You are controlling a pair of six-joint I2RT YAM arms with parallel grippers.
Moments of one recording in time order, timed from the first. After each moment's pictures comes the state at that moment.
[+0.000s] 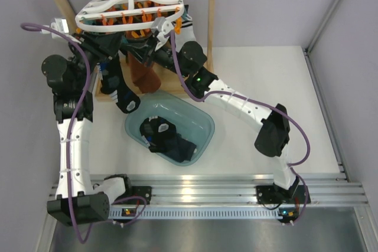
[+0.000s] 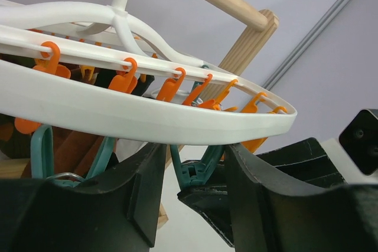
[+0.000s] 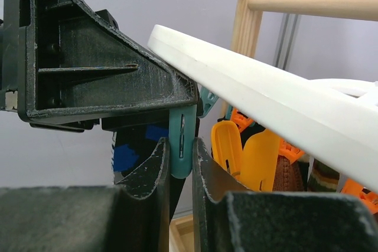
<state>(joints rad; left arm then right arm) 0.15 1.10 1.34 0.12 0.55 -0.77 0.94 2.05 2.05 0.48 -0.29 0.03</state>
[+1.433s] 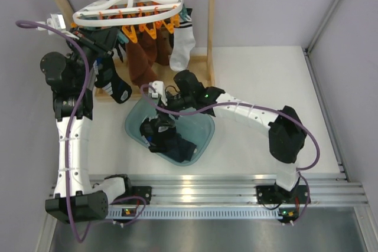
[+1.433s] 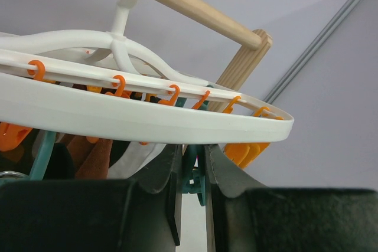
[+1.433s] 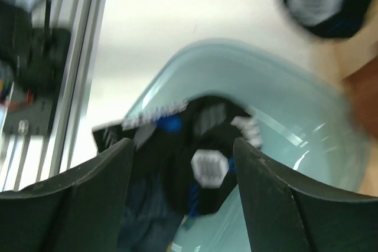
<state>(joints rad) 0.12 1.12 1.39 0.13 0.49 -0.77 0.94 1.86 1.61 -0.20 -0.60 -0.30</state>
